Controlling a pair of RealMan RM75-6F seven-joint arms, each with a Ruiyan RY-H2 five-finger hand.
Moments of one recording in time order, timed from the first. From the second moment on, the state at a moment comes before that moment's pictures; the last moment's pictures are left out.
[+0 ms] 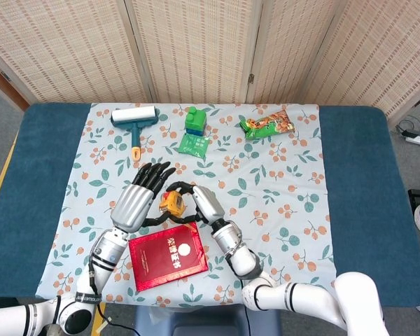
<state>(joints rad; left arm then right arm) -0.65 -1.49 -0.25 -1.77 1.30 1.21 0.33 0.86 -2.01 0.39 -1.22 -1.24 0.99 0.36</state>
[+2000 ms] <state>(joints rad) -0.65 -1.47 -0.23 -1.74 1.28 1.21 0.30 0.86 -2.01 0.41 -1.22 -1.21 0.97 0.33</state>
